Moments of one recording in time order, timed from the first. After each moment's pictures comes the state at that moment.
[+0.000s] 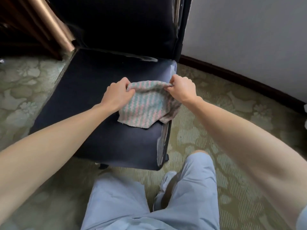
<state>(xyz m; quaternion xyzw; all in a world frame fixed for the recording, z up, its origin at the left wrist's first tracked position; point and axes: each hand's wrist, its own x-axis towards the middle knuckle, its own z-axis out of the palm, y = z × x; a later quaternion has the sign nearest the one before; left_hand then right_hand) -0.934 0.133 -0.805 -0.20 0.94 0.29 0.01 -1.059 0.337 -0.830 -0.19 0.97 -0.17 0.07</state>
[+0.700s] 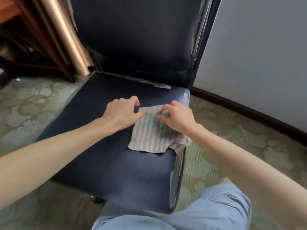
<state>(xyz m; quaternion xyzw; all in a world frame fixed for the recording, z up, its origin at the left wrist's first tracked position) -0.943 0.093 -0.809 -0.13 0.98 0.11 -0.04 -1.048 0.289 -0.848 -0.36 0.92 -0.14 0.01</state>
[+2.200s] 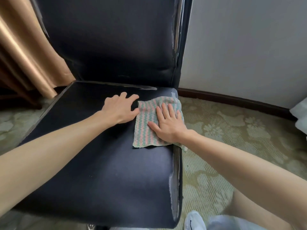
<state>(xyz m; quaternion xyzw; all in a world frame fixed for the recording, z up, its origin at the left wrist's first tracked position) -1.007 0.082 -0.856 0.01 1.00 -0.05 -0.01 -1.001 0.291 -0.897 -0.21 0.97 -0.08 0.10</state>
